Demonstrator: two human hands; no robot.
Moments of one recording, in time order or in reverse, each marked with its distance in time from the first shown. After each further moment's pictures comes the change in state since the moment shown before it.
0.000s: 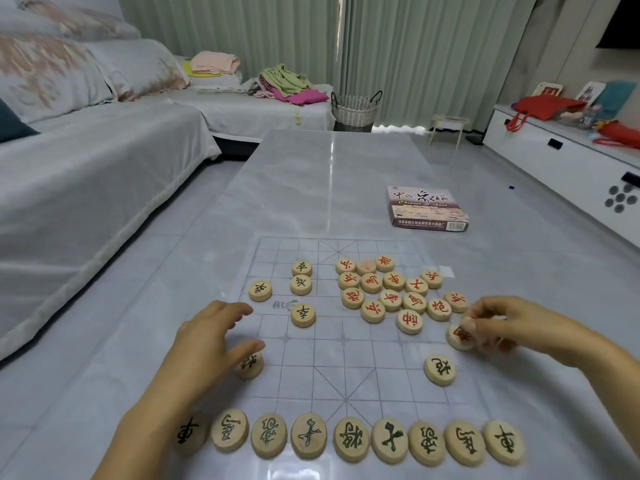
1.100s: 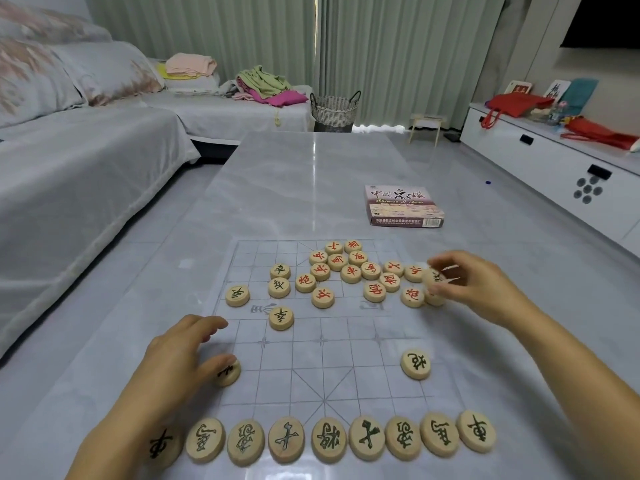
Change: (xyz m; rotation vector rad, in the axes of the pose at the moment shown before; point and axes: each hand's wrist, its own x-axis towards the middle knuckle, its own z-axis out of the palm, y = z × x) left_hand -0.005 0.000 -0.002 0.074 -0.051 -0.004; right_hand 0.024 -0.010 -0.001 -0.038 0.400 -0.328
